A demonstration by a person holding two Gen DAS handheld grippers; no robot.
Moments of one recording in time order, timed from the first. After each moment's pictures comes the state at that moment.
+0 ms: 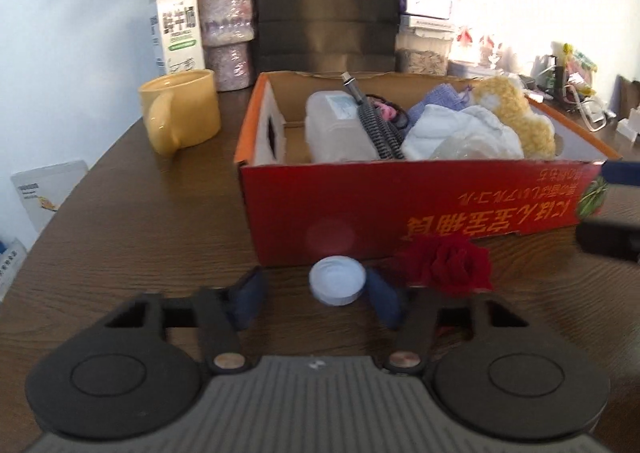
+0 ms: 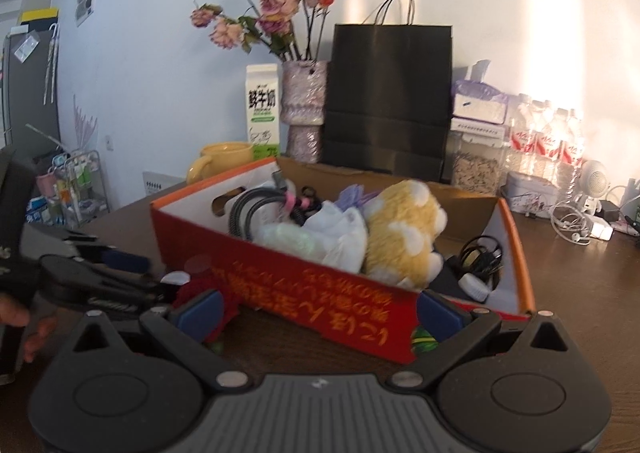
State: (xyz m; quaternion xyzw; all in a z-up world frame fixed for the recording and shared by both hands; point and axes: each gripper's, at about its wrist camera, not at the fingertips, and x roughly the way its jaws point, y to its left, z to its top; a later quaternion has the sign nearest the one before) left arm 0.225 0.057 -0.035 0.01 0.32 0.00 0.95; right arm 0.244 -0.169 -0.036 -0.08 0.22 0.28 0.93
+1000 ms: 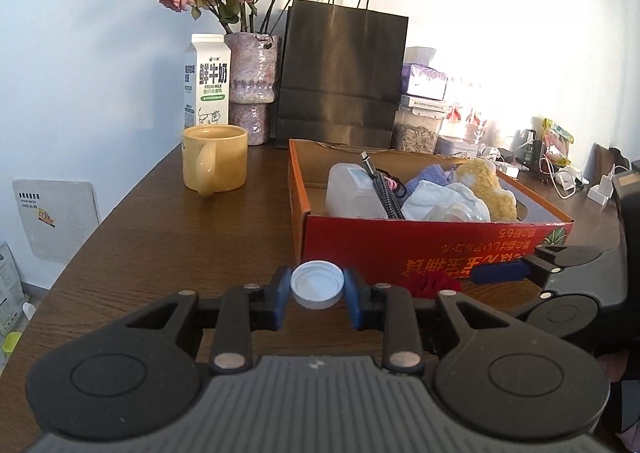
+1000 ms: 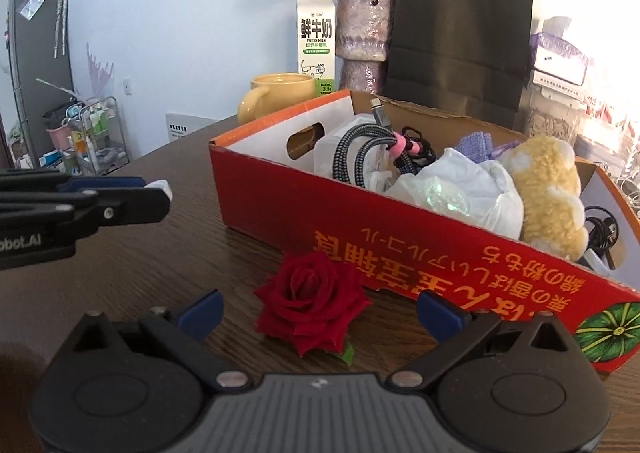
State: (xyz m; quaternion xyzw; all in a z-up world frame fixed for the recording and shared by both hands) left arm 0.162 0.101 -0.003 -0.05 0.23 -0.02 0.97; right arm 0.253 -0.070 -0.066 -0.11 0.31 0.31 0.90
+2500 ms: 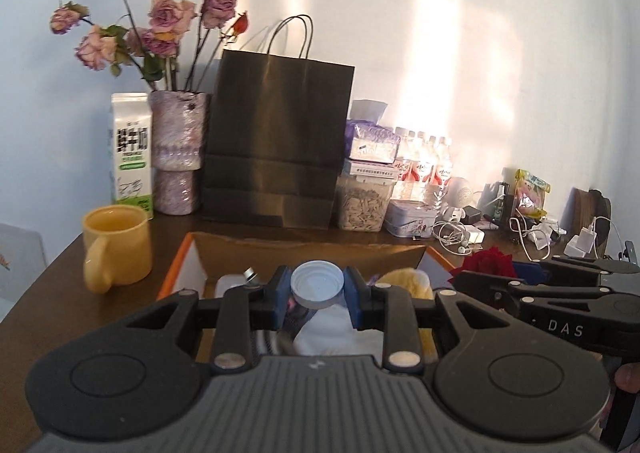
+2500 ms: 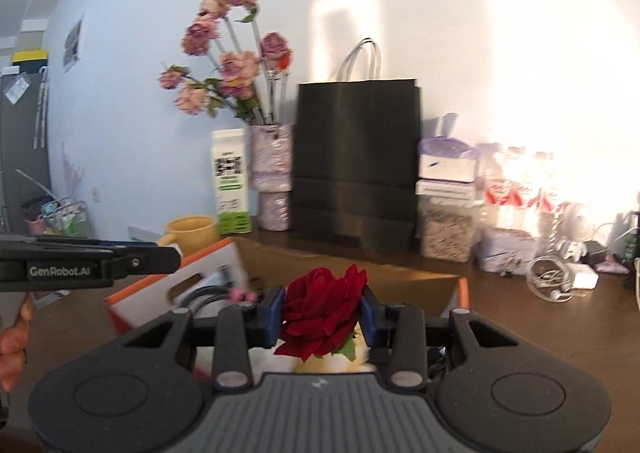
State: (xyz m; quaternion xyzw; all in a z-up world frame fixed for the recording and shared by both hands) left arm 0.253 0.008 0.056 -0.06 0.17 -0.05 0.98; right arm 0.304 -0.207 0.016 -0.04 0.16 0.27 0.95
